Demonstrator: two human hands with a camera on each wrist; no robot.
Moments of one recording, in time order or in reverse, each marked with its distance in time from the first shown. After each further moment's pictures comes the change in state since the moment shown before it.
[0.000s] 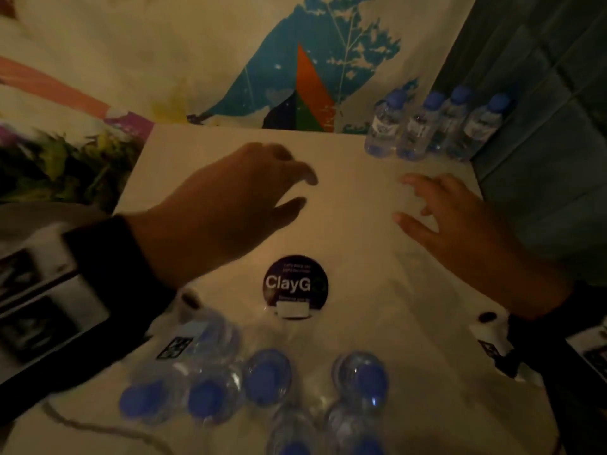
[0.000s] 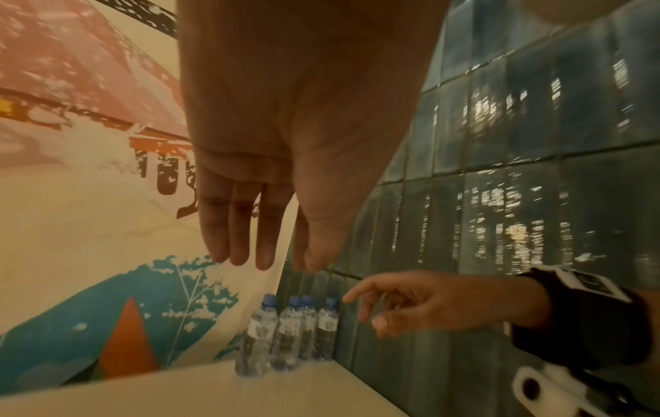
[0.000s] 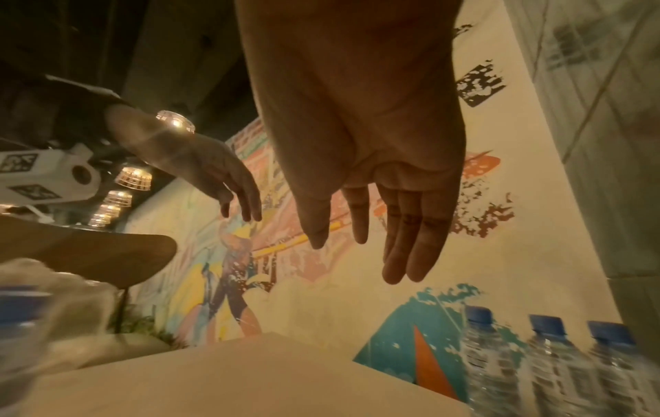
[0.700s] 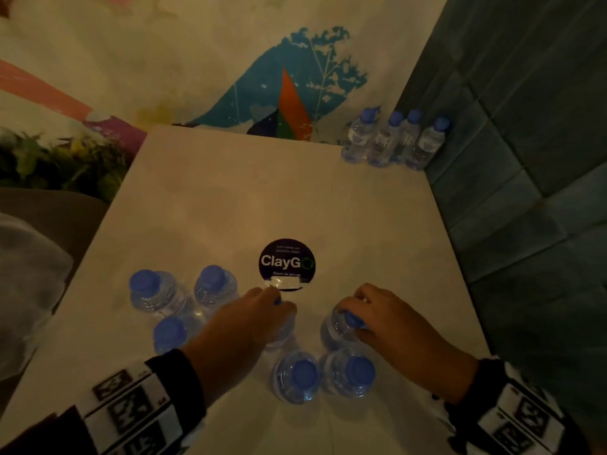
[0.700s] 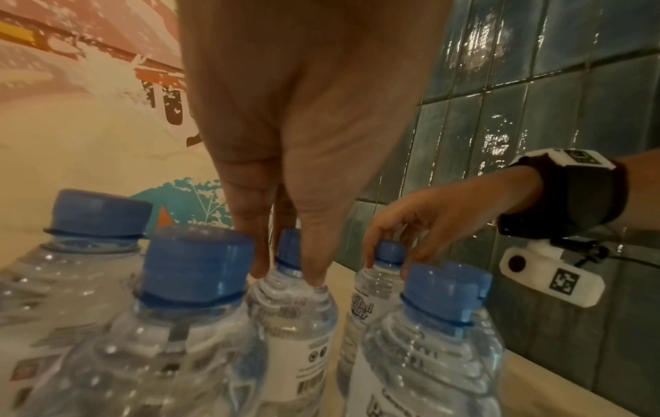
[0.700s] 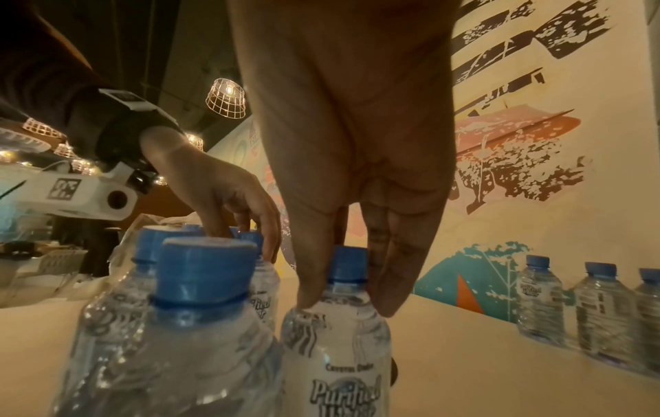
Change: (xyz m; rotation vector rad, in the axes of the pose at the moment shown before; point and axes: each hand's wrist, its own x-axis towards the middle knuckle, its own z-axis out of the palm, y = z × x) left_hand -0.147 0.018 0.130 -0.134 -0.175 0.059; right_hand -0.145 -0.055 0.063 -0.068 -0.346 -0.174
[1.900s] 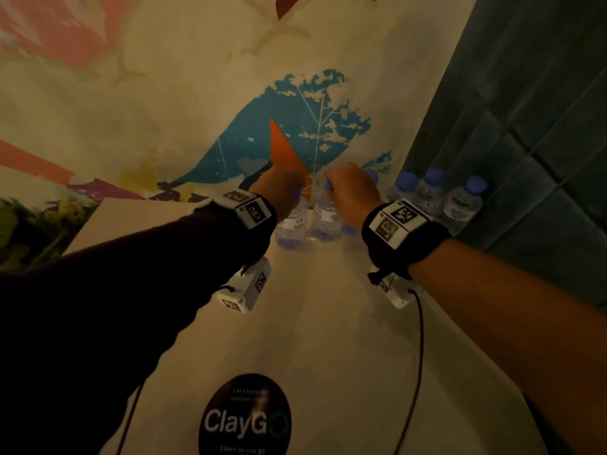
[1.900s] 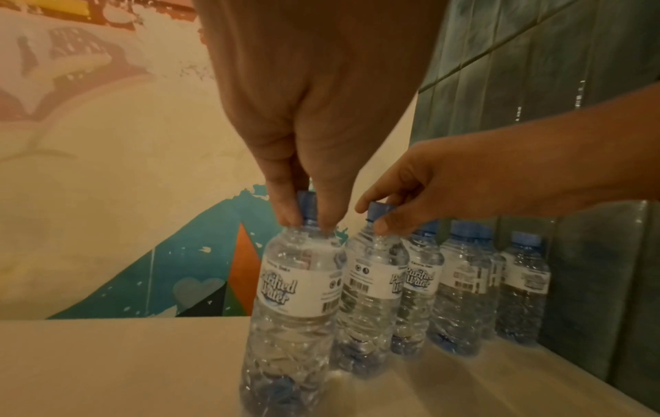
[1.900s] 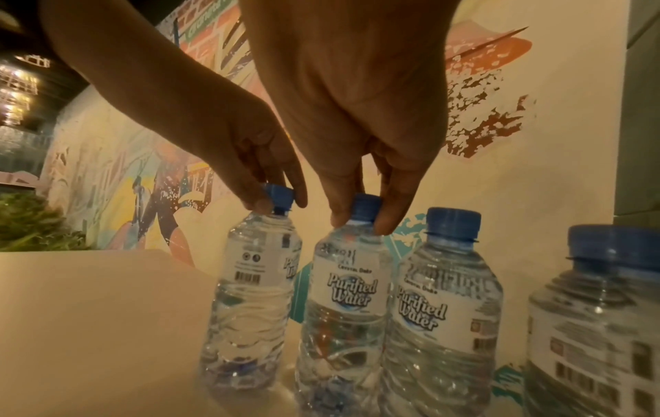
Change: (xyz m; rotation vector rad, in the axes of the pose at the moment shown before) left_hand 0.400 -0.102 -0.133 0.109 0.301 -0.238; right_hand 0.373 0.175 -0.139 -0.075 0.423 0.124
